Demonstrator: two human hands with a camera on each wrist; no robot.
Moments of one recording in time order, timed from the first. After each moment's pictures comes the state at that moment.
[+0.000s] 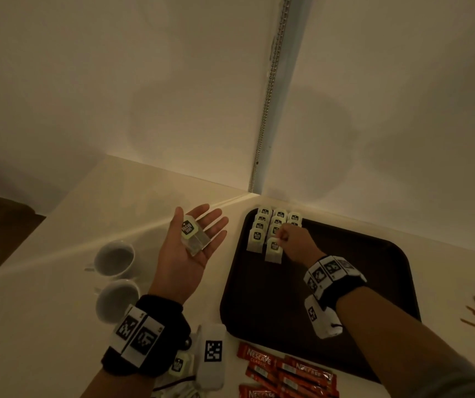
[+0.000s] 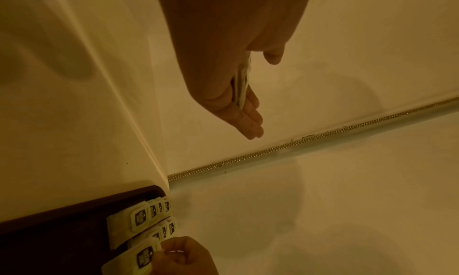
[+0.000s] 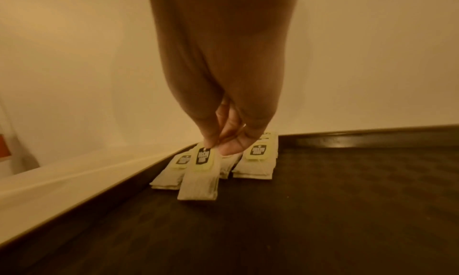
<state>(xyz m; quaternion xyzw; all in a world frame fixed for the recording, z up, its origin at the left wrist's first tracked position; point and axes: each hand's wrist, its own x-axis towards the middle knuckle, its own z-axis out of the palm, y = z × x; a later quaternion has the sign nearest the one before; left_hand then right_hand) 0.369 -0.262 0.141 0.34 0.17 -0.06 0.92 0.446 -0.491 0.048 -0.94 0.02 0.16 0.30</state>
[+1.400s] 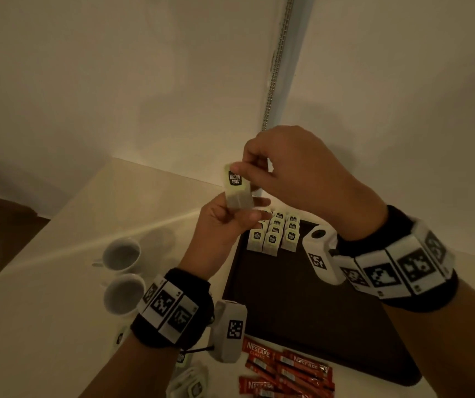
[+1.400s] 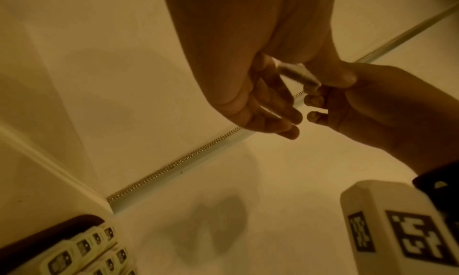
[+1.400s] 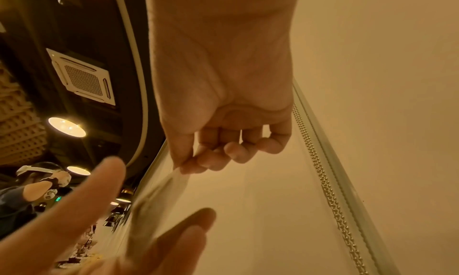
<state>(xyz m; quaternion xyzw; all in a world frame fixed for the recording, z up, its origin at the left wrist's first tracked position) 0.368 -0.294 0.171 0.54 -0.13 -0.01 0.83 0.404 -0.420 0.292 -0.93 -0.32 -0.13 0.16</state>
